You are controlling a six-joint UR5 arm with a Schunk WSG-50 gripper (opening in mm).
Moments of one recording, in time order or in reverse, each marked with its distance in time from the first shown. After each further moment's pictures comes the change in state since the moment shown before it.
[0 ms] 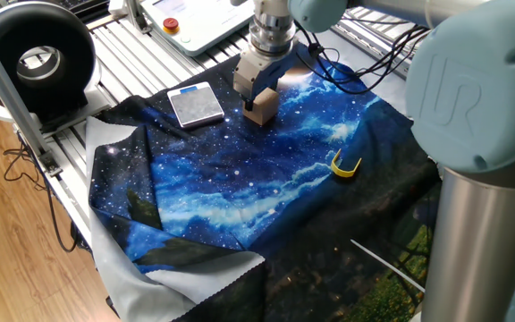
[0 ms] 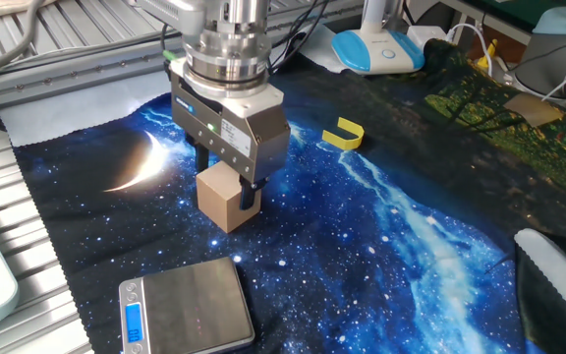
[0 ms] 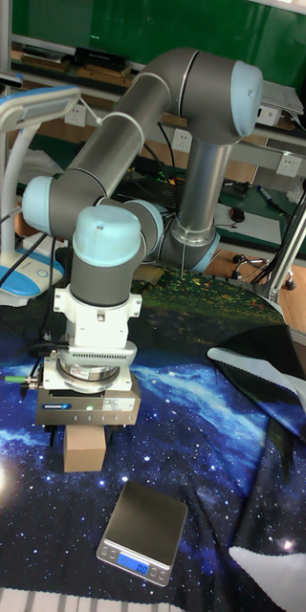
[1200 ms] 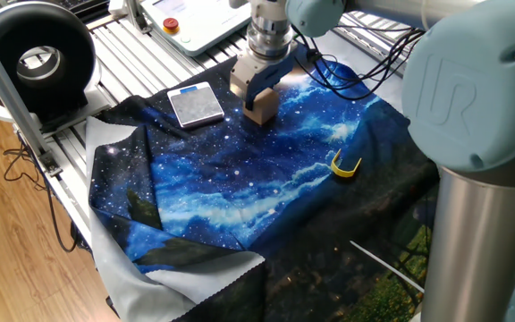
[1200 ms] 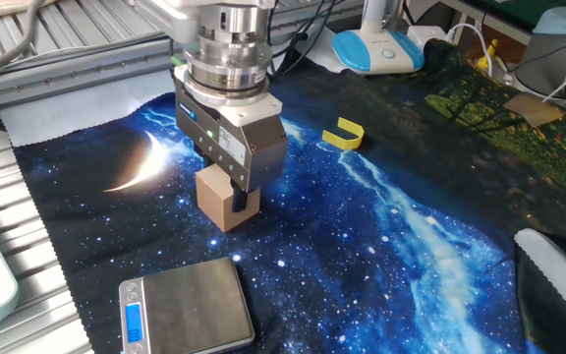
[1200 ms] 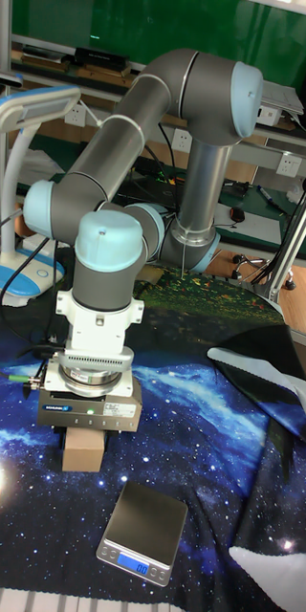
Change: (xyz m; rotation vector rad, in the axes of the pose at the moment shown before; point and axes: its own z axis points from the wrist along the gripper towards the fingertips) arm -0.001 0.004 0.003 -0.004 0.002 0.110
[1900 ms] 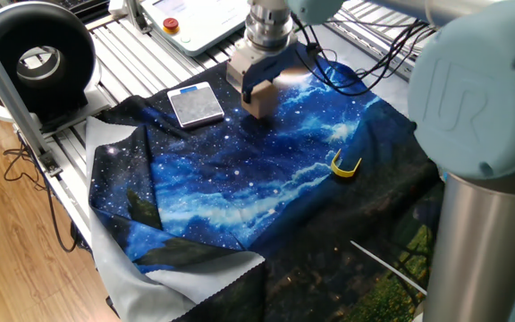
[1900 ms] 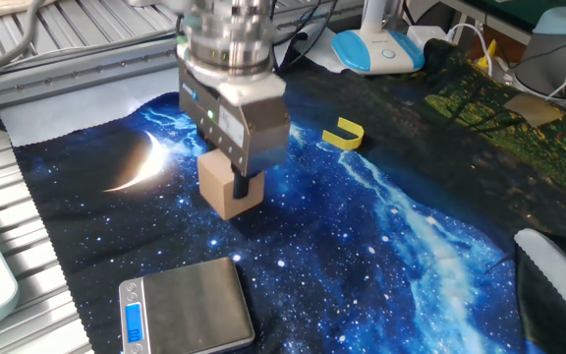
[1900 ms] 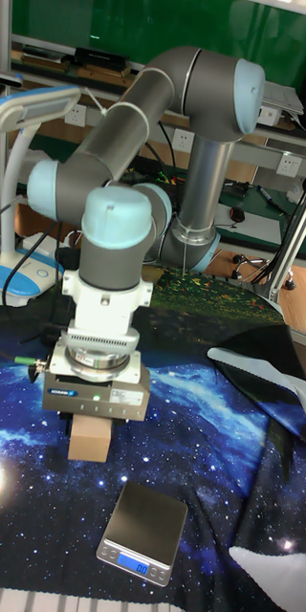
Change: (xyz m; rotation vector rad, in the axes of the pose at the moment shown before) arm -0.003 0.010 -0.038 -0.012 -0.005 0.060
